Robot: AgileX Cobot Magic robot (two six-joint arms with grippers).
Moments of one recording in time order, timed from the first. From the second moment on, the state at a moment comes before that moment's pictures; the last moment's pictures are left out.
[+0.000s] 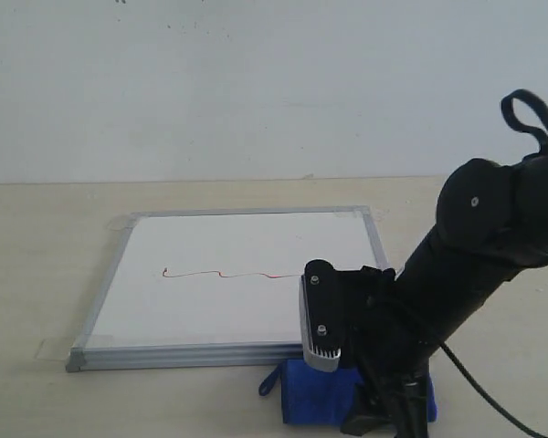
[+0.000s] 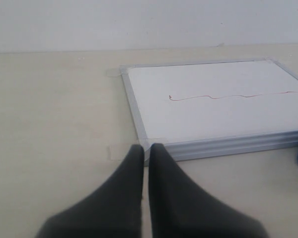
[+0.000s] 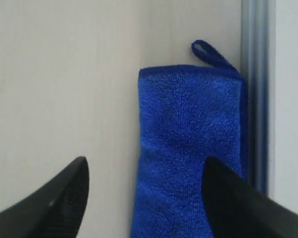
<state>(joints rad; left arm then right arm) -0.04 0.00 0.00 -0.03 0.34 -0.01 0.52 1.72 -0.92 0.53 0.66 -1.49</state>
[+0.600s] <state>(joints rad) -0.04 0.00 0.00 -0.03 0.34 -0.01 0.53 1.77 -0.92 0.41 0.55 -1.40</state>
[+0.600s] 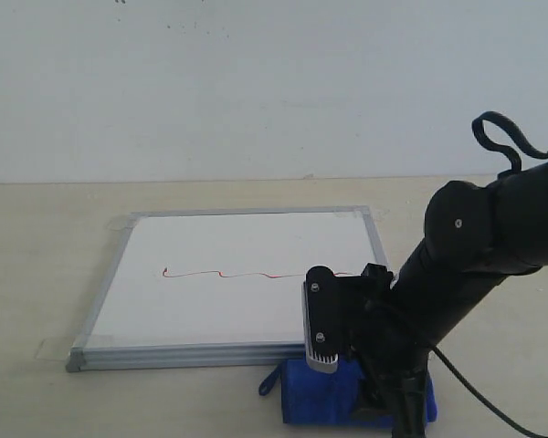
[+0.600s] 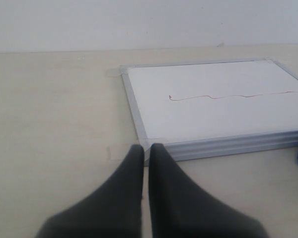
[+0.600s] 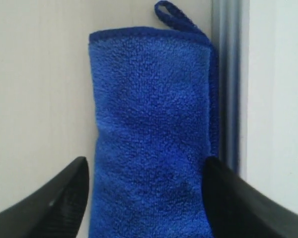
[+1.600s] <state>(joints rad) -0.04 0.00 0.00 -0.03 0.34 -0.01 0.53 1.86 -0.94 0.40 0.50 -1.38</state>
